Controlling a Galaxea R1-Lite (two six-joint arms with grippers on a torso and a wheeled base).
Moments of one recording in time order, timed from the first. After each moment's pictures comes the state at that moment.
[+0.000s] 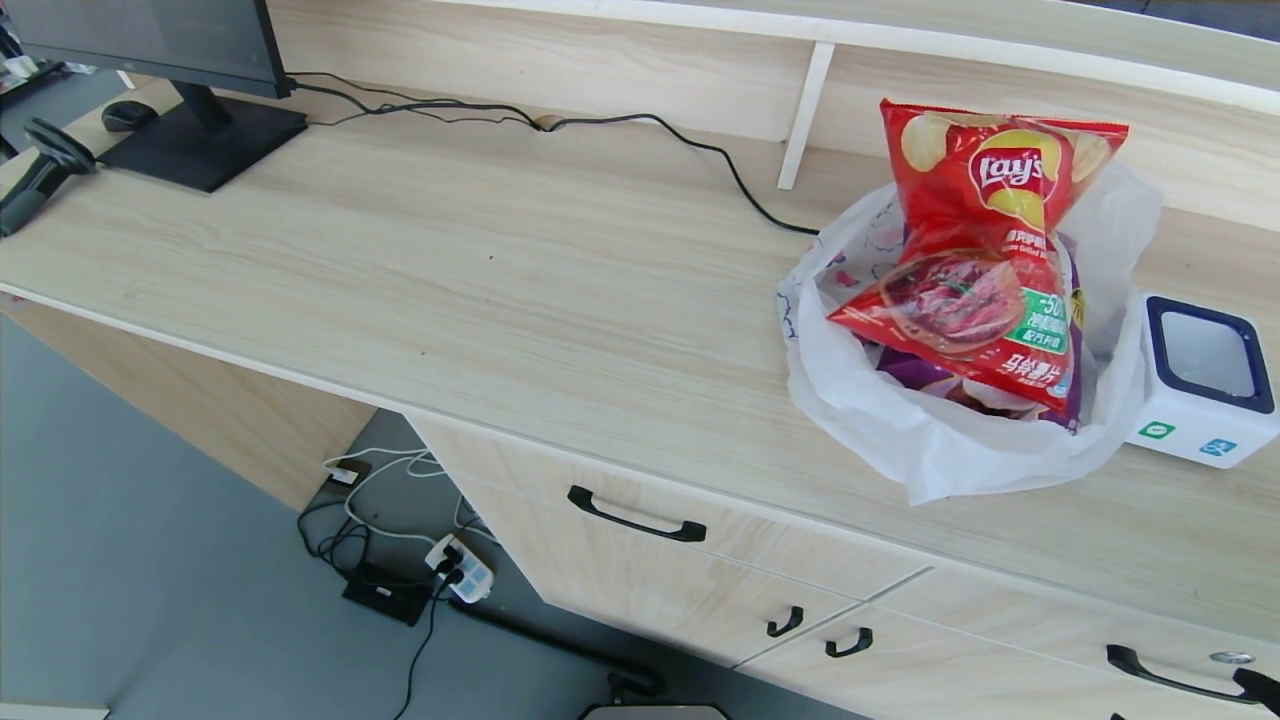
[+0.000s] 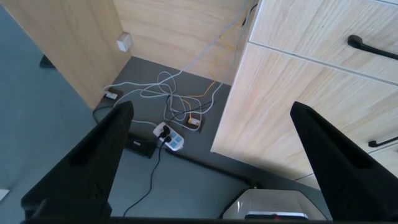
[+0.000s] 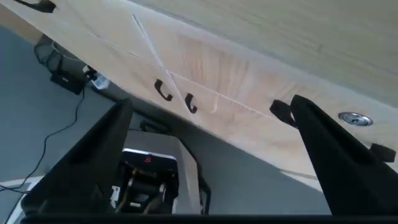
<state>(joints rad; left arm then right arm) 0.00 0.00 0.00 -0.02 0.00 0.02 0.93 0.70 -0.01 -0.31 -0.74 0.24</state>
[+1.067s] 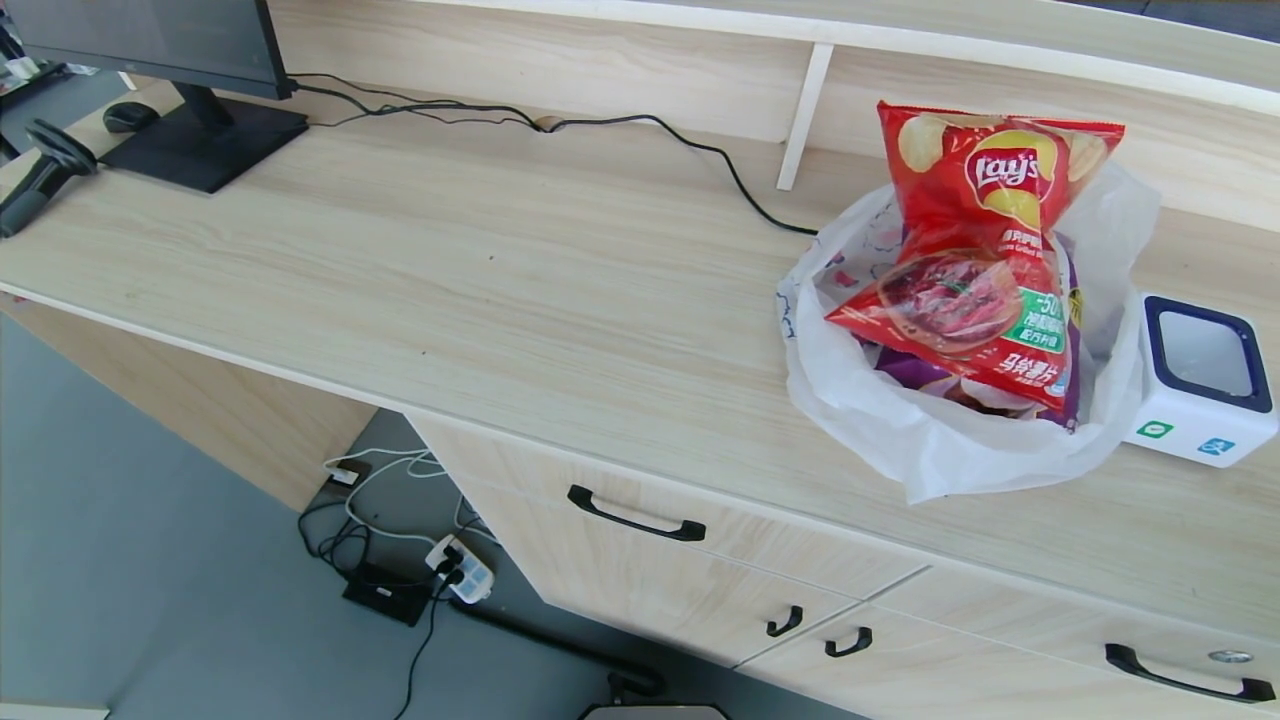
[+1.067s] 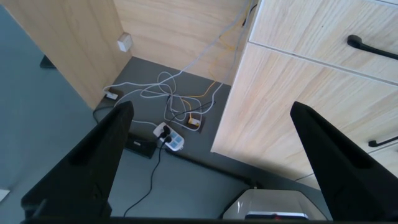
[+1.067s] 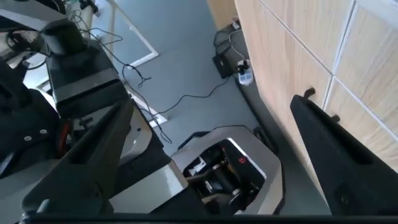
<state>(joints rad) 0.00 0.00 0.00 -0.02 0.00 0.02 1.23 0.18 -0.02 -0.01 -0.24 0.08</state>
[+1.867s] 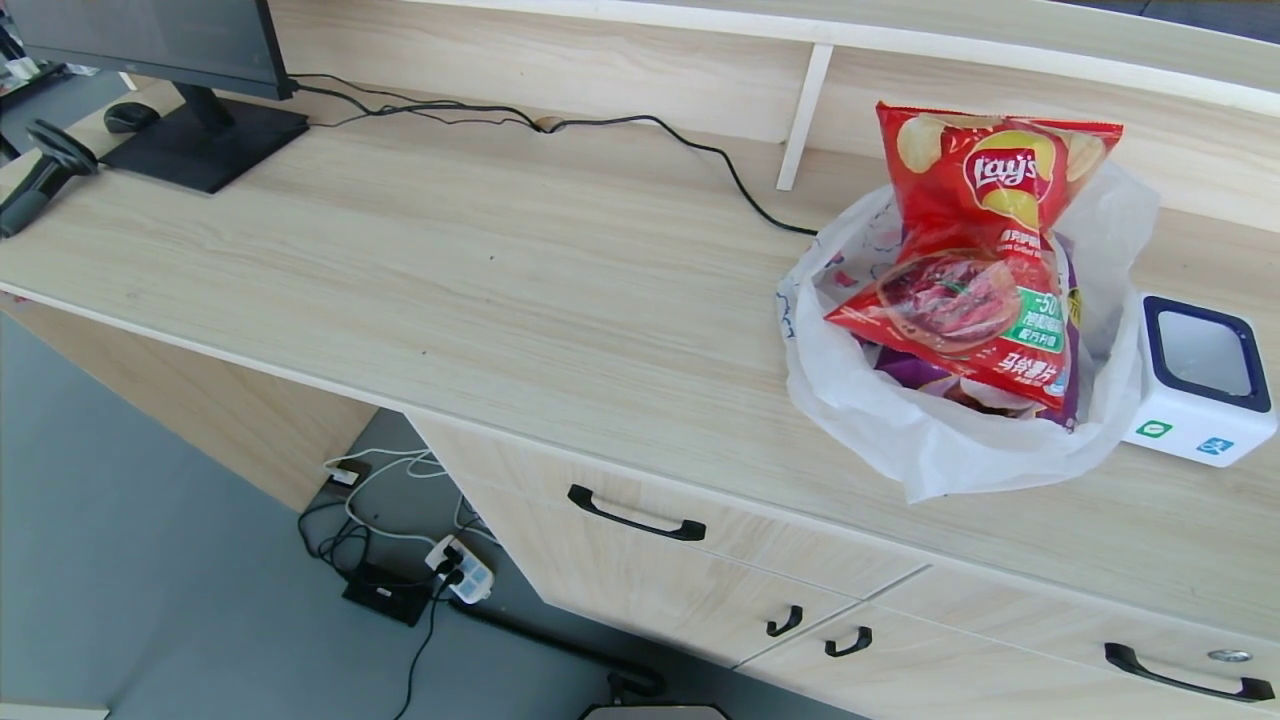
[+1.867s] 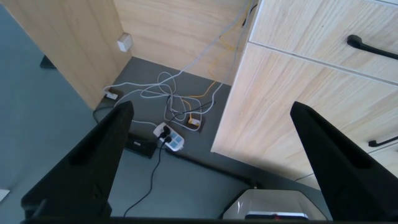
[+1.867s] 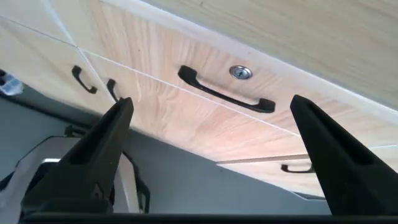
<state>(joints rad) 0.00 0.00 0.00 -0.02 0.00 0.02 0.11 0.22 -0.03 -0.01 -0.24 -0.17</state>
